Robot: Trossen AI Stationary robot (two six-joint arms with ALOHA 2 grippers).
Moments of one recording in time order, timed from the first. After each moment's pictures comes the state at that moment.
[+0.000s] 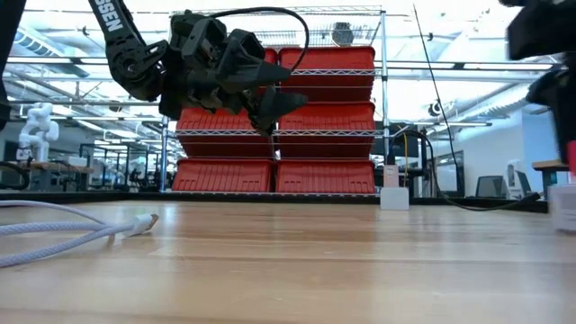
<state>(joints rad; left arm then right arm) 0.20 1.70 0.65 0.92 0.69 -0.18 0.68 1.34 0.77 -0.81 0.26 1.00</state>
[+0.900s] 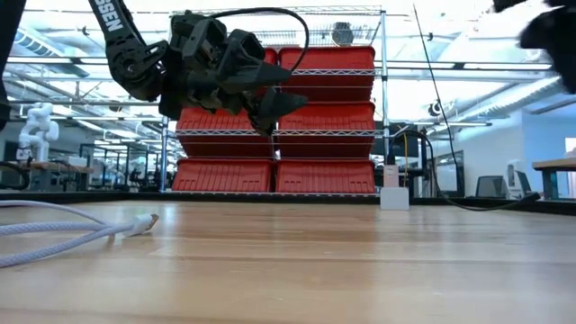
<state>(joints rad) 0.20 1.70 0.65 0.92 0.69 -0.17 0.60 1.34 1.11 -1.28 0.12 0.97</state>
